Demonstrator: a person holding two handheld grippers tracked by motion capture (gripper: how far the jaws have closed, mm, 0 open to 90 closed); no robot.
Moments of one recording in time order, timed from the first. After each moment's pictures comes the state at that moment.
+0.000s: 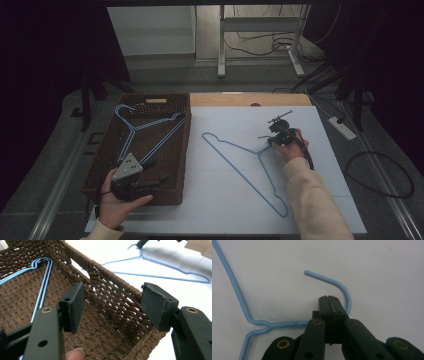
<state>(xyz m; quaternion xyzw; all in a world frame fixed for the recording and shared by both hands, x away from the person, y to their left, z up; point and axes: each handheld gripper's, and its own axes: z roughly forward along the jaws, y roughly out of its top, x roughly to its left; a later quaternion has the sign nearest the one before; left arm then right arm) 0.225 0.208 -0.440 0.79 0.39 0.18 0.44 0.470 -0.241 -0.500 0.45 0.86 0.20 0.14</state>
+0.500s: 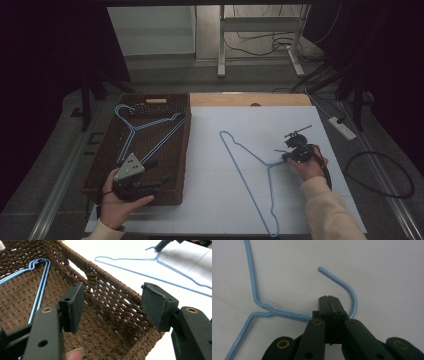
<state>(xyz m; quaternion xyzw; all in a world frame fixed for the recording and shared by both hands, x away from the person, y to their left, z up) 0.225 0.204 -0.440 0.79 0.38 0.18 0.44 0.409 -0.282 -0.496 0.48 0.85 0.19 0.12</state>
